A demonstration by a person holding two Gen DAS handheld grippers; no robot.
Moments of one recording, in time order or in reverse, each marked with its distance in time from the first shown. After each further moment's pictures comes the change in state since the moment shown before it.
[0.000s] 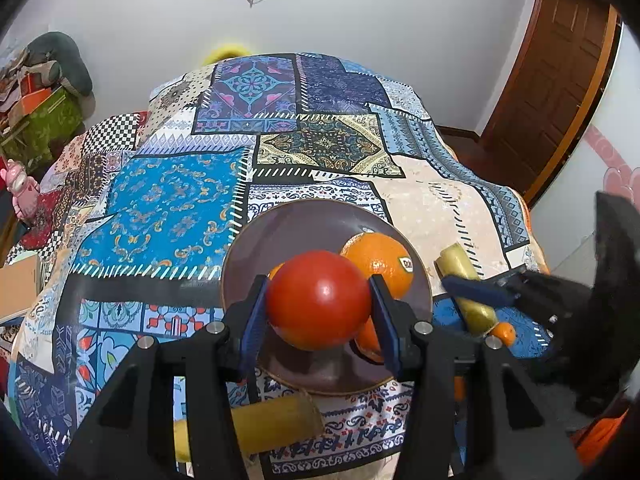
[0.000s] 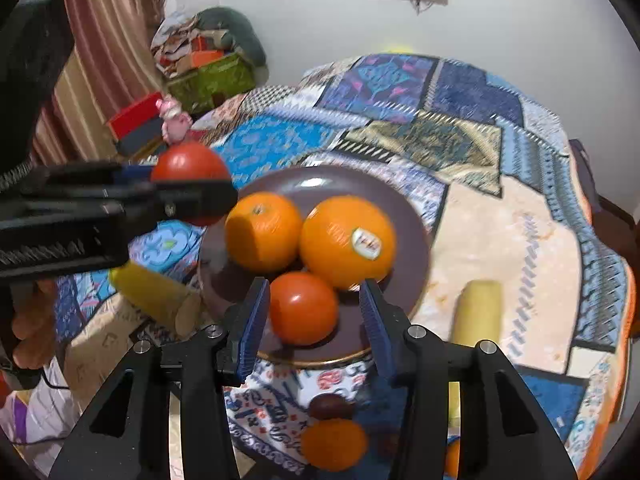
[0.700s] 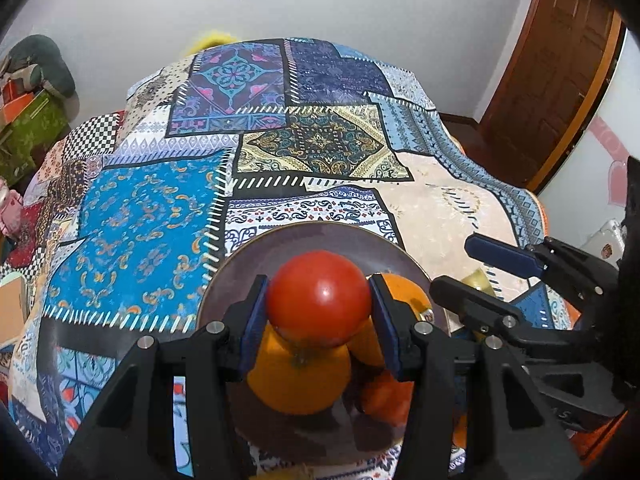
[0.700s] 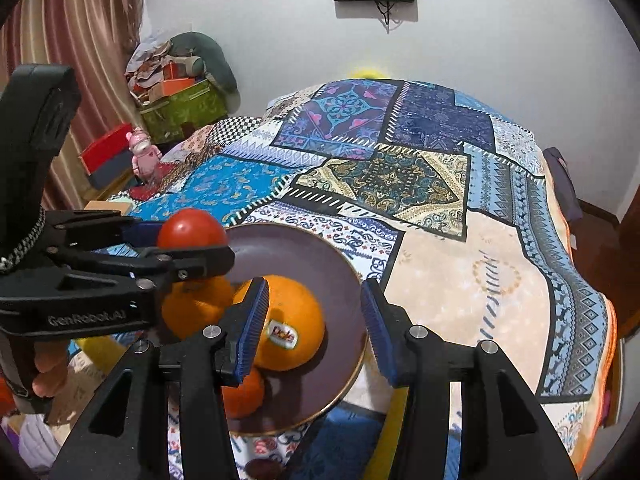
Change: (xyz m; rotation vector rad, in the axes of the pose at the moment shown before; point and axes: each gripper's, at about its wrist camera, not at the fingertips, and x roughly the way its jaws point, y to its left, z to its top) left arm 0.062 -0.002 0.036 0.034 0.057 -0.015; right arm 0.015 -0.036 0.031 0.042 -0.065 -0.063
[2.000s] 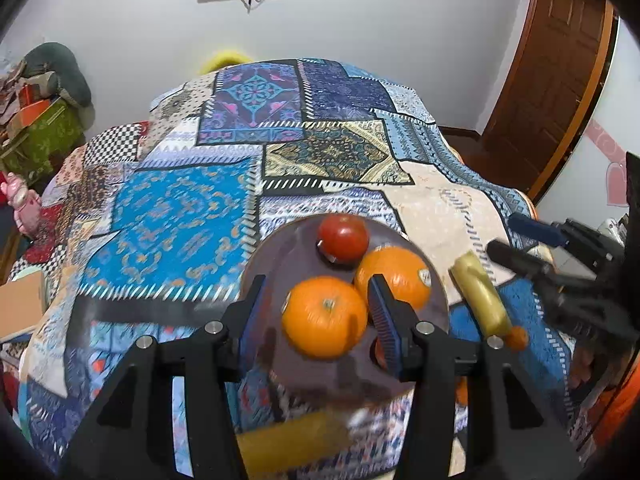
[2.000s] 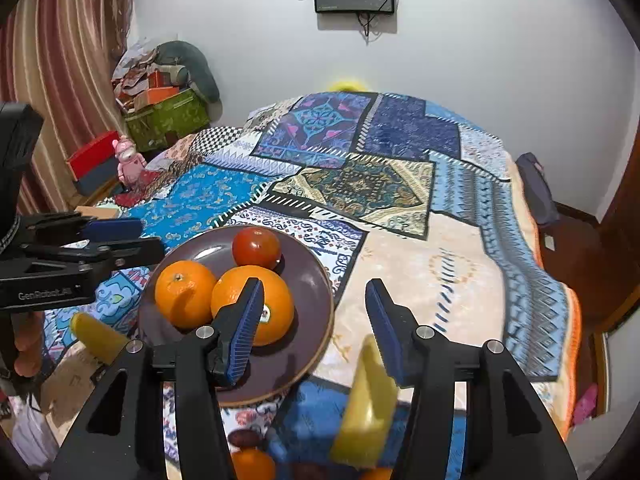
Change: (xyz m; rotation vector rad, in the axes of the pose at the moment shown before) left arm -0.063 0.015 -0.034 -0.007 -0.069 0.030; right arm -0.046 -0.005 -0.009 0.005 -0.037 -0.086
